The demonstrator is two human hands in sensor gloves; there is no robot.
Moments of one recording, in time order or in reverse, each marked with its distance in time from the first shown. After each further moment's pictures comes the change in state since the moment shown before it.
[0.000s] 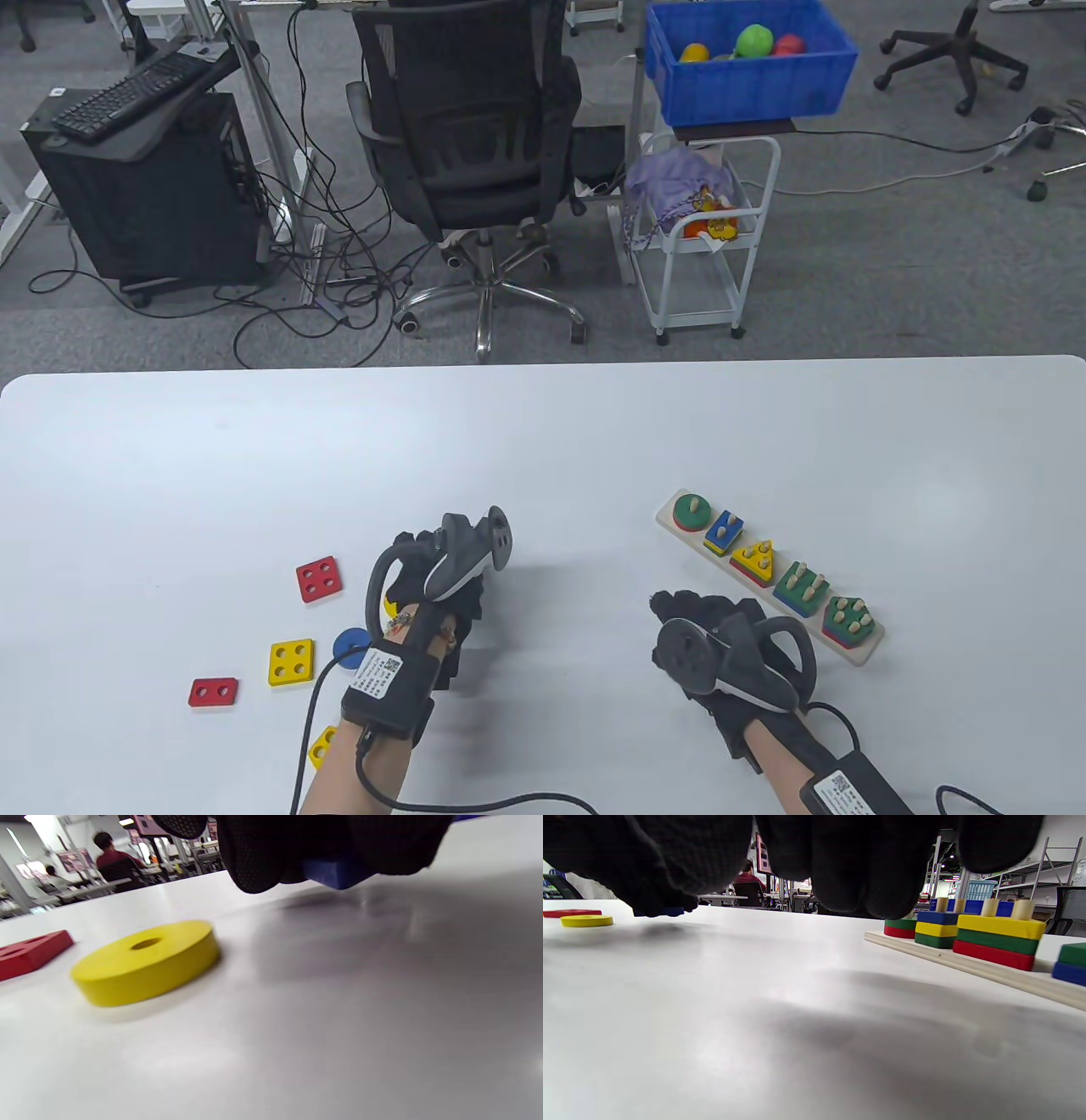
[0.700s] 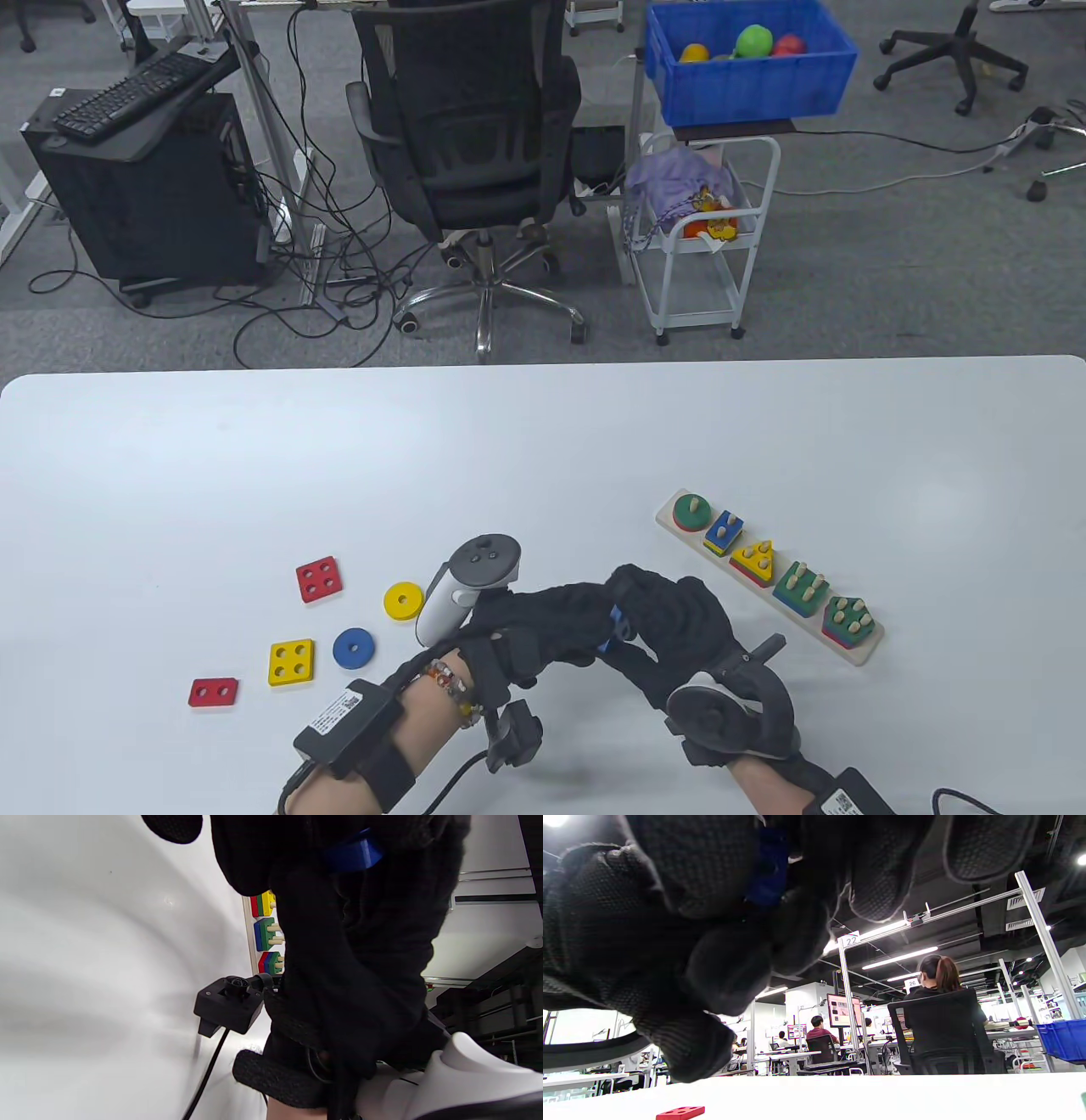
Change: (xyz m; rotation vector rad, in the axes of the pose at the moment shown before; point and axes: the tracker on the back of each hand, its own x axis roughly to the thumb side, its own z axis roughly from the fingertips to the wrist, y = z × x) left_hand 0.047 0.008 0.082 -0.701 -0.733 1.278; right_hand 0.030 -0.042 0.028 -0.555 -0.241 -0.280
